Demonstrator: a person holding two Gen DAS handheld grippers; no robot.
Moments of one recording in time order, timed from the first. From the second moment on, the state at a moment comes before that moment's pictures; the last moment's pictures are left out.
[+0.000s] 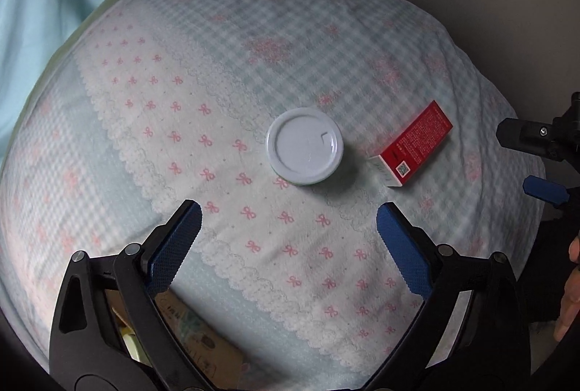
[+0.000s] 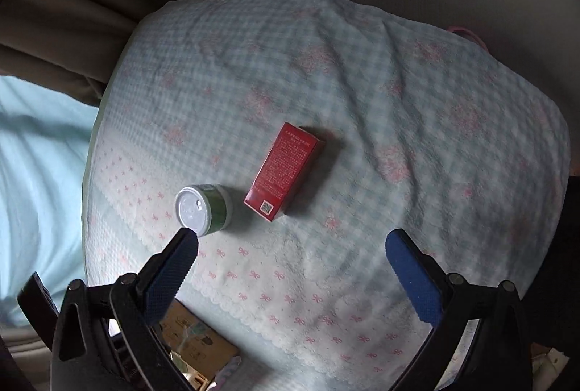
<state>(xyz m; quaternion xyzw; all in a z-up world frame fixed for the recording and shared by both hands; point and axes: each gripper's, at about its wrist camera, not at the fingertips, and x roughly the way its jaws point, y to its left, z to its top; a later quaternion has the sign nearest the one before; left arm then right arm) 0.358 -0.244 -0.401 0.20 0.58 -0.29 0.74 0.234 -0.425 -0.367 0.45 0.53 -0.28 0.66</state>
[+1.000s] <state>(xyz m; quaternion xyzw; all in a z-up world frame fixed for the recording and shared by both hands) 0.390 -0.301 -0.512 0.21 0.57 -0.29 0.74 0.270 -0.472 -0.499 0.60 0.52 -0.37 0.48</state>
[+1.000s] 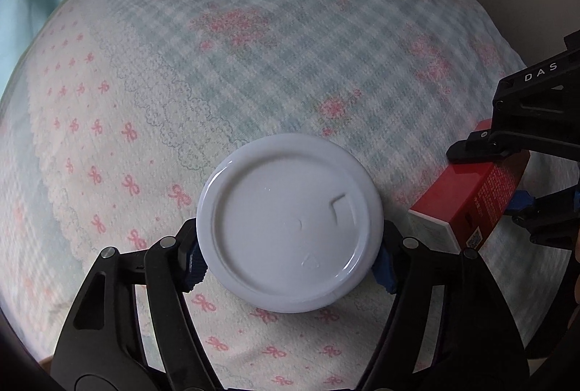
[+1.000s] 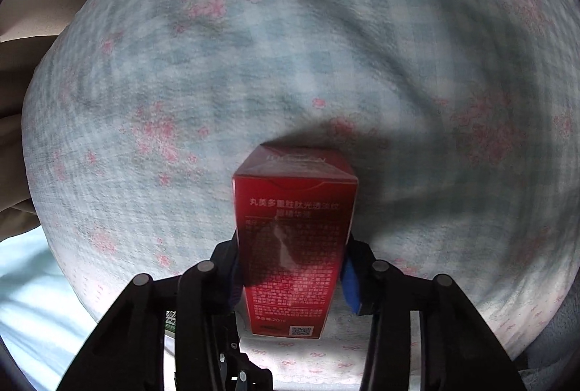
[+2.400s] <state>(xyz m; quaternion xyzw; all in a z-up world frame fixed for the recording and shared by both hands) 0.266 0.019 -0.165 0.08 0.47 -0.18 0.86 0.239 -0.226 -0.171 0.30 0.53 -0.05 0.79</state>
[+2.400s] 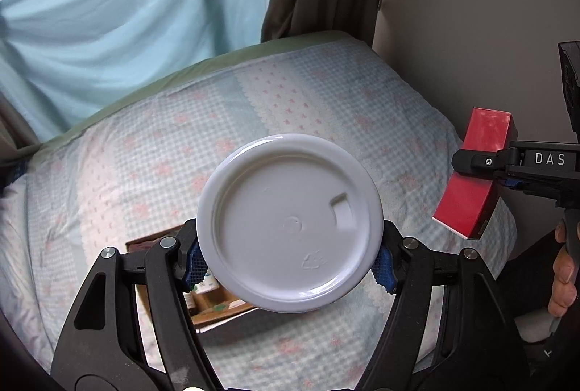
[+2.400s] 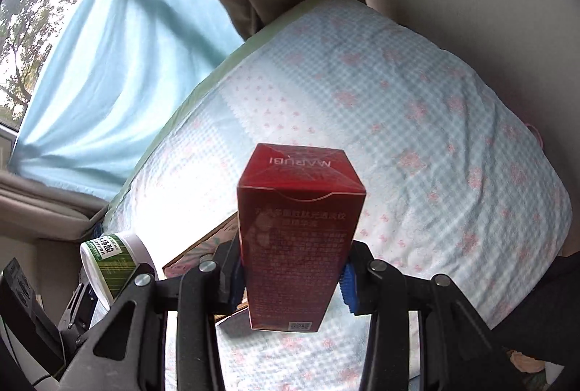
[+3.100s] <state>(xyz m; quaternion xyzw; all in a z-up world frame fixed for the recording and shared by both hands) 0.284 0.155 -0.277 0.01 0.57 -0.05 0.82 0.302 -0.058 -0.280 0.10 0.63 0.10 0.76</state>
